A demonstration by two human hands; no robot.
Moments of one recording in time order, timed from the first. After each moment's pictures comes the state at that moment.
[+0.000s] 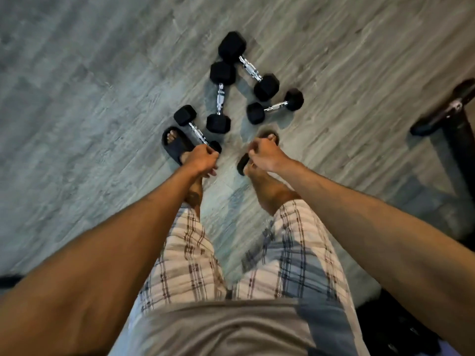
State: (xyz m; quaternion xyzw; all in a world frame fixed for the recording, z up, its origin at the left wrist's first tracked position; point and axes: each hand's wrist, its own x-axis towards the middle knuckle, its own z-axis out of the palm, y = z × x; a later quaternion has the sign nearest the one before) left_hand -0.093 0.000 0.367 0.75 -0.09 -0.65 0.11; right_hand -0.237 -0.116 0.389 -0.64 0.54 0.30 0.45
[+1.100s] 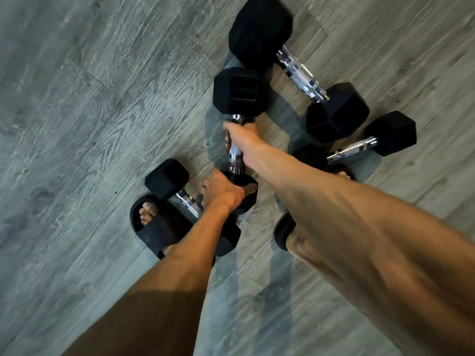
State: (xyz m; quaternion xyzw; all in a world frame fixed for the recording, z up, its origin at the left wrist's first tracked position) left_hand -0.107 -0.103 -0.080 0.81 -0.04 -0.58 -0.02; right_hand -0.109 -0.214 -0.111 -0.26 0.70 0.08 0.65
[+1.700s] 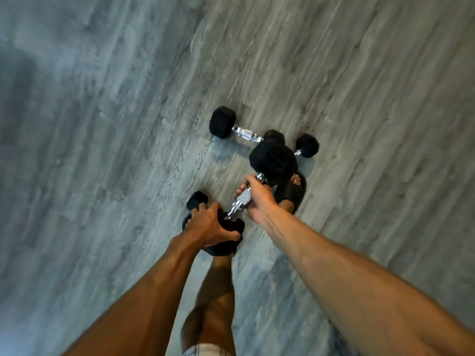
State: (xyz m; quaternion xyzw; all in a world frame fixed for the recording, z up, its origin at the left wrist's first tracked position) left_hand -0.065 -0.140 0.295 0.69 -0.39 -0.57 -0.22; right_hand -0.184 -0.213 0.241 0.05 0.71 -0.15 0.68
